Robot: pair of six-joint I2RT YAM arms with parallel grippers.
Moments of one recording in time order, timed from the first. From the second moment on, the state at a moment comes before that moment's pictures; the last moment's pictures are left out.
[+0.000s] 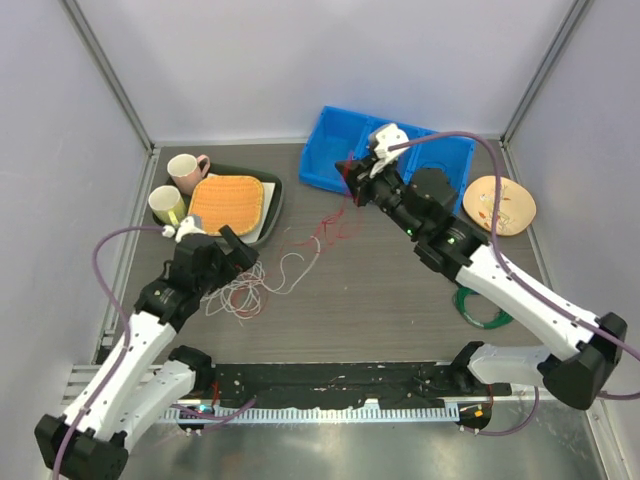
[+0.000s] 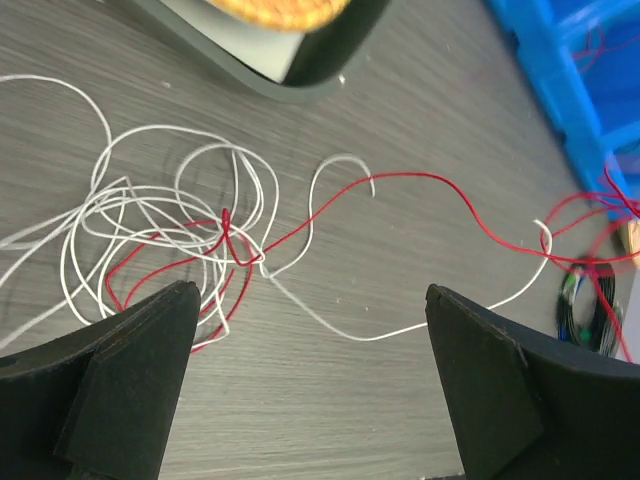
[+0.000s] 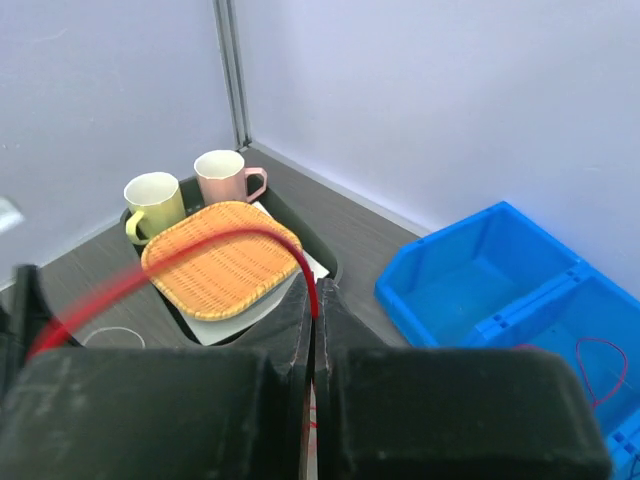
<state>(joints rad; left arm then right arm) -0.38 0.72 0.70 -0.61 -0.18 -0.88 0.77 1.24 1.19 0.14 0.05 -0.04</state>
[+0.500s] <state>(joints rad) -0.64 1.10 0.69 -0.24 0.12 -0.69 0.75 1.17 1.18 -0.05 0.11 0.00</state>
